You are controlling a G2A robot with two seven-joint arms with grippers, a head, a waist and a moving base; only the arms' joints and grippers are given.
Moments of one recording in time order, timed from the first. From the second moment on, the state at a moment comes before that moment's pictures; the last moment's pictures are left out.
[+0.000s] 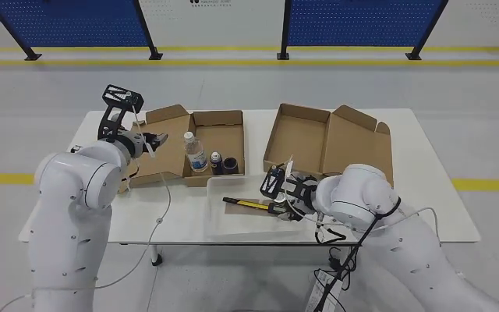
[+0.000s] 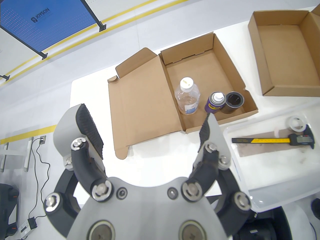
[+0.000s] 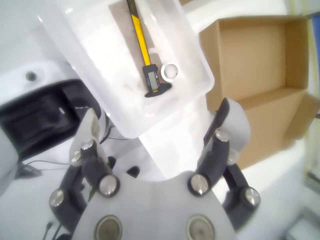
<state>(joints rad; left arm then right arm) 1.12 -1.13 -1.55 -2.01 1.26 -0.09 -1.23 -0.93 -1.10 0.91 -1.96 -0.92 -0.38 1.44</state>
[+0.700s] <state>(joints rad) 1.12 -1.13 -1.55 -2.01 1.26 -0.09 -1.23 -0.44 -1.22 0.42 -1.57 -0.69 -0.28 1.54</state>
